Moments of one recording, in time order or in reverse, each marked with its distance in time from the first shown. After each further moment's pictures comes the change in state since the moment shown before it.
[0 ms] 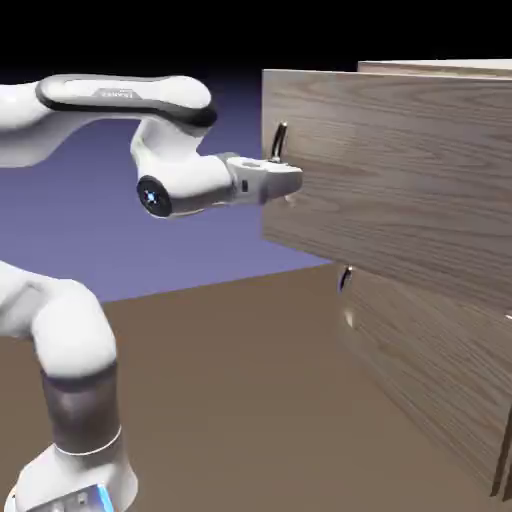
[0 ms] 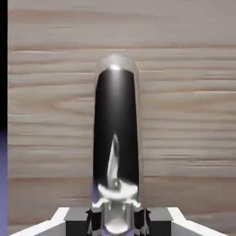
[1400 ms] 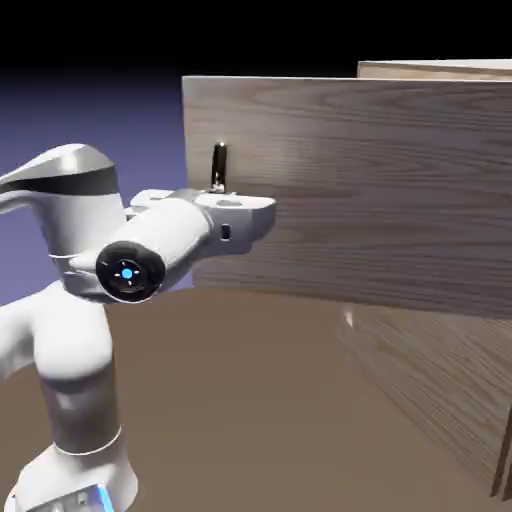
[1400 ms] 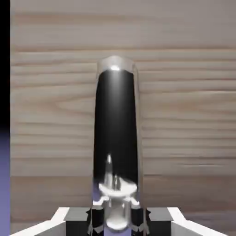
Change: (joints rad) arm -0.186 -0.605 -0.955 -0.166 -1.676 -0.892 0.877
